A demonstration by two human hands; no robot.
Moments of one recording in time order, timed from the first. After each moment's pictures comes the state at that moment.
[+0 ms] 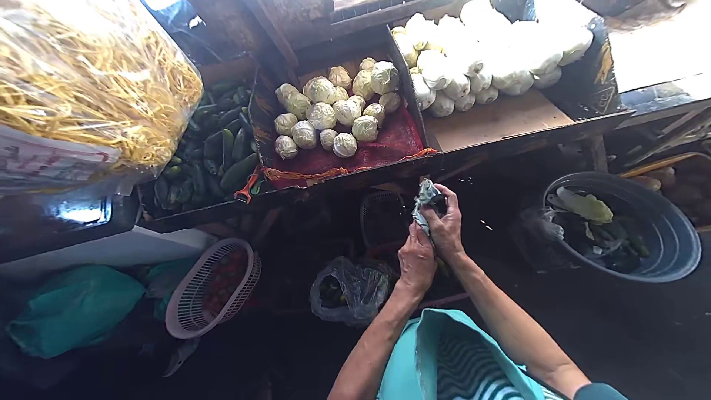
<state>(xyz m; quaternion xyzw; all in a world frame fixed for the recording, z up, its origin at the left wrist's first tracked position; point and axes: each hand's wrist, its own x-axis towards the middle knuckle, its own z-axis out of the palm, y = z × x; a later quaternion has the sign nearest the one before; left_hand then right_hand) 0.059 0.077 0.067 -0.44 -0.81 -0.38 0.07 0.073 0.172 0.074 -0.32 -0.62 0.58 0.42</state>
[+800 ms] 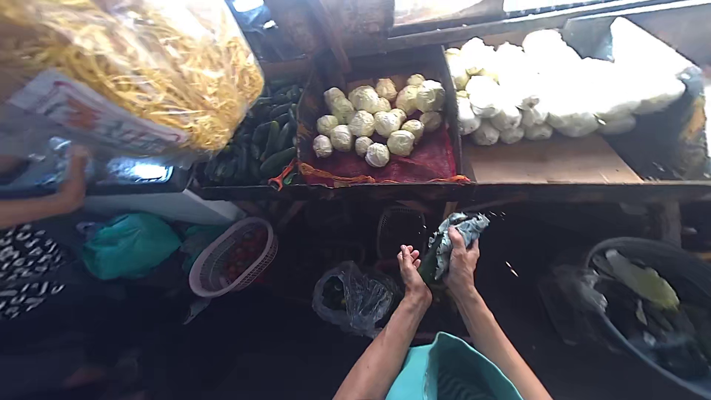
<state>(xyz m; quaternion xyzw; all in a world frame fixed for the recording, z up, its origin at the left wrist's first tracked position) 0.039 0.104 0.061 0.17 -0.56 -0.75 -0.30 0.053 0.172 0.066 -0.39 -0.42 0.70 0.43</state>
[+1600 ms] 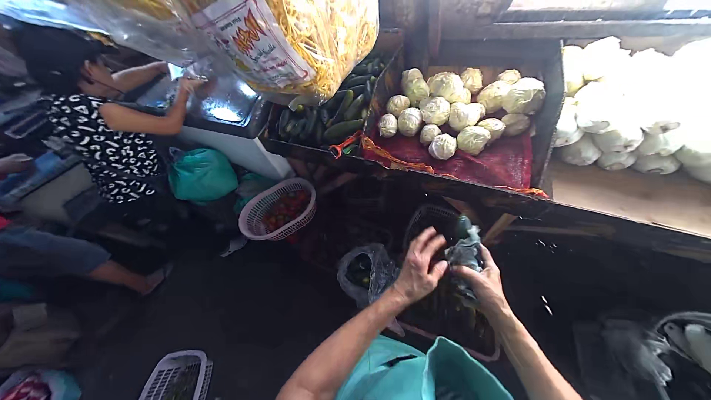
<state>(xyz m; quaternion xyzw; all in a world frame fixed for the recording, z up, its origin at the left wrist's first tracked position) -0.003 -0.015 0.067 -0.37 -0.75 -0.54 -0.05 0.074 0.131 0.080 -0.31 -0.59 0.74 0.10</state>
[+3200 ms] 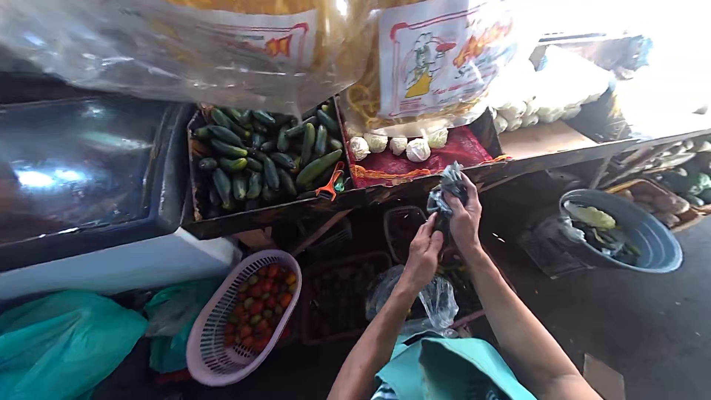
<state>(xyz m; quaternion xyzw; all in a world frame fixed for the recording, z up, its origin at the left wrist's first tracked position) -0.213 -0.187 0.101 -0.39 -0.52 -0.66 -0.37 -0.164 -0.067 0.111 -0.29 -0.64 0.49 0.52</state>
